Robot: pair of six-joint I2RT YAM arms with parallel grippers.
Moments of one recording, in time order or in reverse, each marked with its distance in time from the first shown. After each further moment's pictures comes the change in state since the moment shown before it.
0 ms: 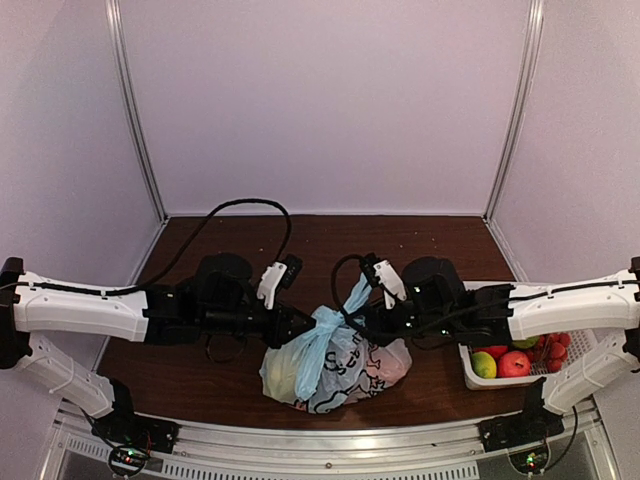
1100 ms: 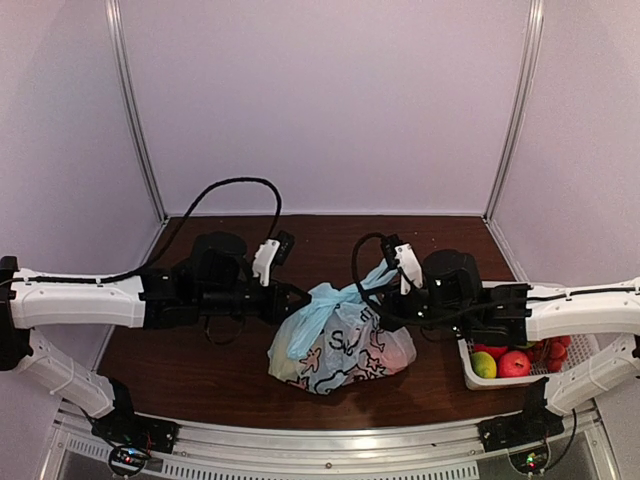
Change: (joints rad) left arm 0.071 0.000 0.077 -0.045 -0.031 0.020; right arm -0.005 -0.098 -0.027 0.050 0.138 0.027
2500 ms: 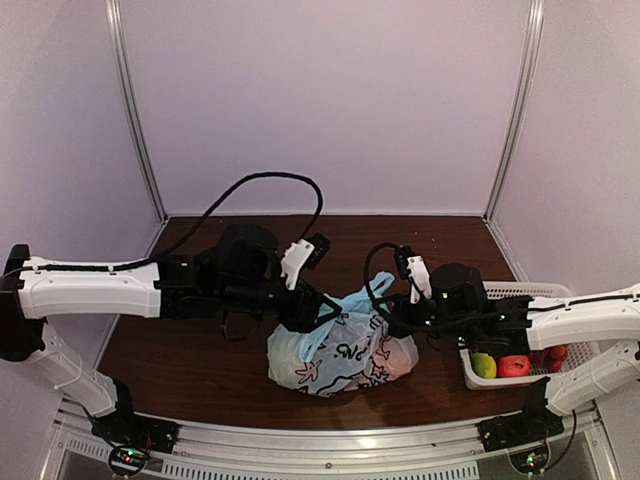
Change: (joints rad) left arm -0.086 0.095 0.192 -0.167 -0.016 0.168; right arm -0.030 -0.034 -0.124 0.072 0.009 0.073
